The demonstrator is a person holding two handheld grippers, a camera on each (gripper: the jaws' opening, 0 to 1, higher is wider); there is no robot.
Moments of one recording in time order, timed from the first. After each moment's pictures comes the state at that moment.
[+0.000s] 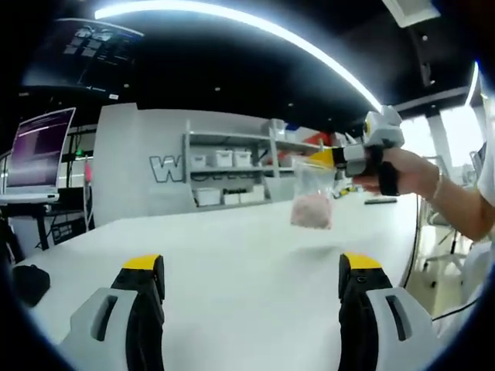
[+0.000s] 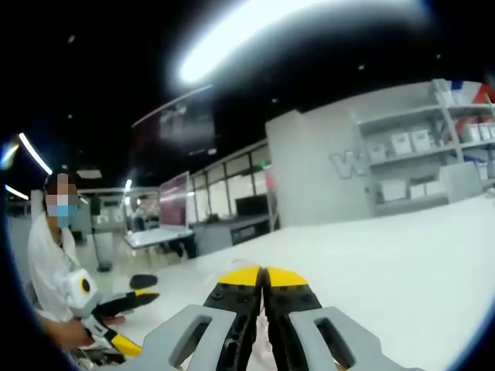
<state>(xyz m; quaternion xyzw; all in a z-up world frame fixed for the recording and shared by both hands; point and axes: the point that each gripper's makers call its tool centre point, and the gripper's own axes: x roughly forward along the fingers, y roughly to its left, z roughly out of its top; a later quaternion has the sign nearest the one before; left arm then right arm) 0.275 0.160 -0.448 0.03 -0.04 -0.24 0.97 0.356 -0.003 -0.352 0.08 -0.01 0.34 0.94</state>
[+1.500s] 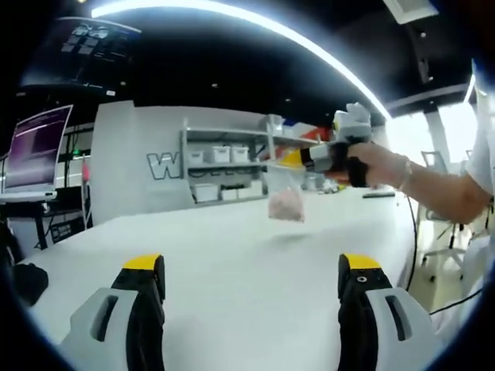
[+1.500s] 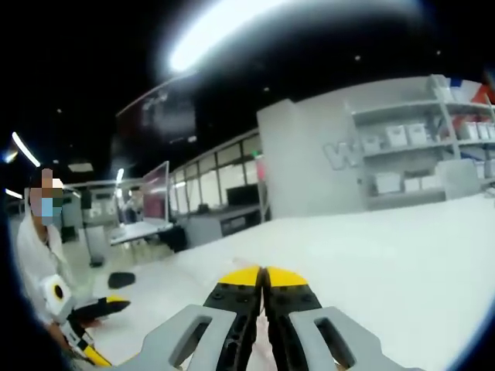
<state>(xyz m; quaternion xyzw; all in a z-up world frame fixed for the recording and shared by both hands) 0.275 0.159 -0.458 0.04 -0.03 -0.24 0.97 0.419 0.006 -0.359 0.07 0.02 0.32 0.94</state>
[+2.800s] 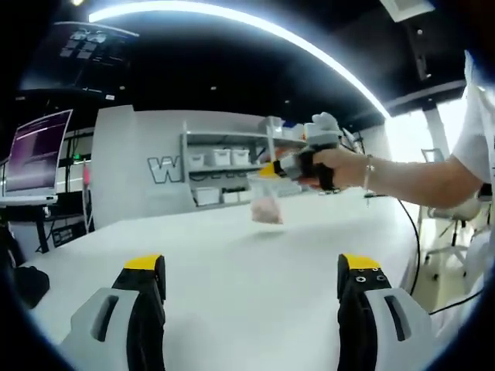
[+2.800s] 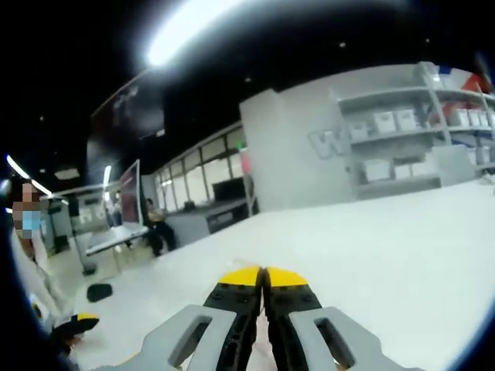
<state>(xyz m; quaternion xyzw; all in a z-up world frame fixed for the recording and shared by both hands) 0.274 0.160 -0.458 0.04 -0.04 -0.24 0.97 0.494 0.008 -0.366 0.09 0.05 0.29 0.95</state>
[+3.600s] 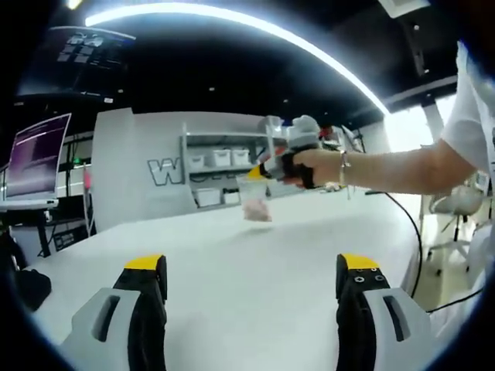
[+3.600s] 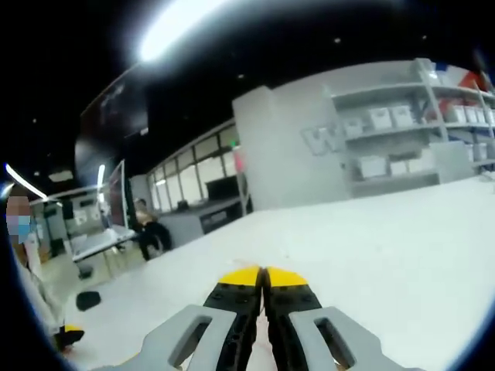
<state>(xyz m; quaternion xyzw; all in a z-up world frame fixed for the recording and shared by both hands) 0.275 0.161 -0.458 0.06 -0.04 -0.24 0.97 0.535 0.014 -0.368 0.09 0.06 0.27 0.96</state>
